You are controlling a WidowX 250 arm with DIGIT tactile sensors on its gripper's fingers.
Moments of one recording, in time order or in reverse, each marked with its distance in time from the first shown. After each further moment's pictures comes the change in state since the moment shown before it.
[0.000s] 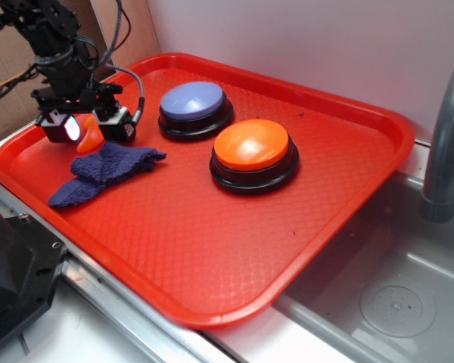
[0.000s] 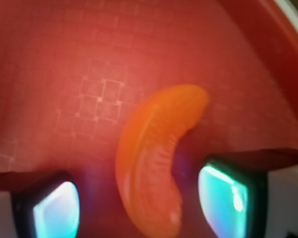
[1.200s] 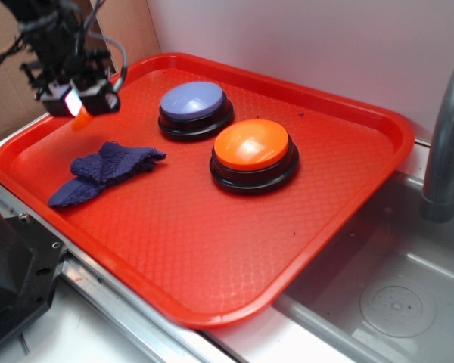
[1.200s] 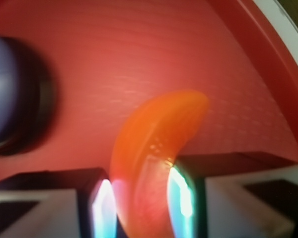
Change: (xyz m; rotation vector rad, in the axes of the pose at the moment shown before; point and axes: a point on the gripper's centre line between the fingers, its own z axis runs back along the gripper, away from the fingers) arm -0.008 -0.030 0.060 -0.111 0.027 -0.099
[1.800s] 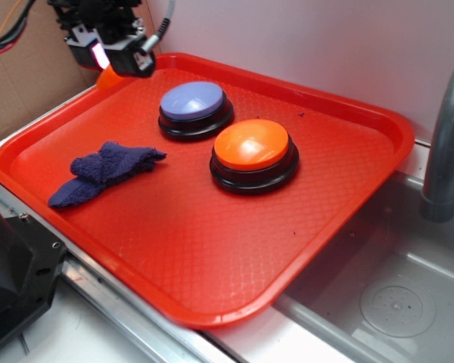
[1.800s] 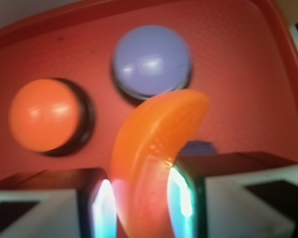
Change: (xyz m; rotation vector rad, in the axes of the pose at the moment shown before) arm -0.038 -0.094 0.048 0.006 -0.019 -0.316
